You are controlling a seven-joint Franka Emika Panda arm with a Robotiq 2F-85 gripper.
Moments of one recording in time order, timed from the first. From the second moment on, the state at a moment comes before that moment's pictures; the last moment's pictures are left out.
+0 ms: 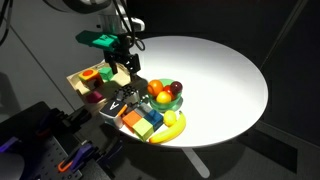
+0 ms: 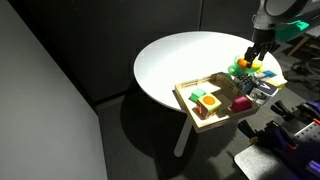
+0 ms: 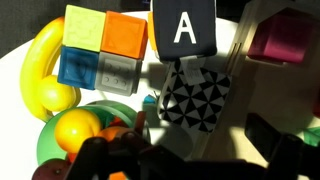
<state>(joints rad) -0.04 0.07 -0.06 -2.47 -0.07 2.42 -0.14</state>
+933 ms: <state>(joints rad) -0.02 0.22 -0.05 -2.48 -0.10 2.63 -0.02</state>
